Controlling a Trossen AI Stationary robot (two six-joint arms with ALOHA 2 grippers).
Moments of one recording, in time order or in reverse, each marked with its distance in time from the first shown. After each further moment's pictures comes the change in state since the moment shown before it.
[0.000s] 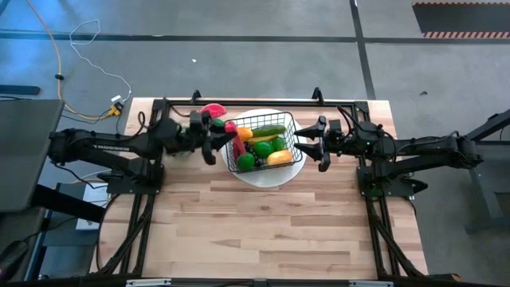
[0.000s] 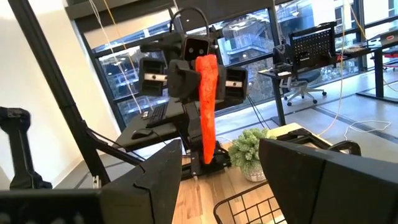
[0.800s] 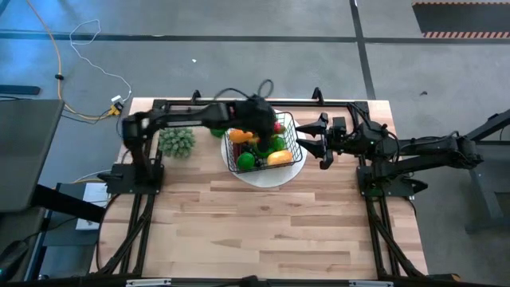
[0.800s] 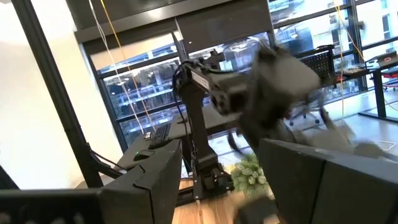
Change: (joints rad) left arm 0.208 0.812 0.825 -0.831 0.169 0.432; right arm 0.000 0.000 0.000 0.093 0.016 0.000
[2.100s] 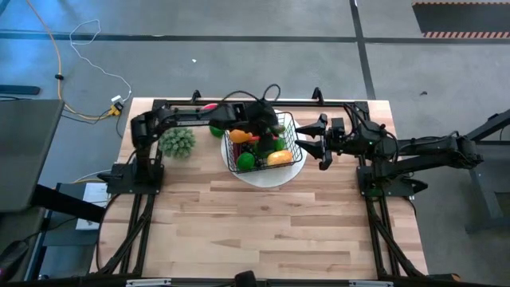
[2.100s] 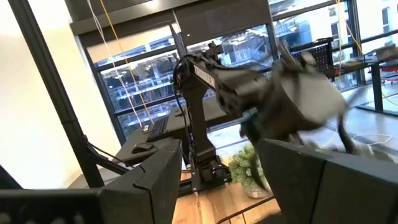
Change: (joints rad) left arm 0.002 0.098 0.072 -0.141 -0.108 0.047; right arm 0.000 0.000 0.000 -0.033 0.000 -0.002
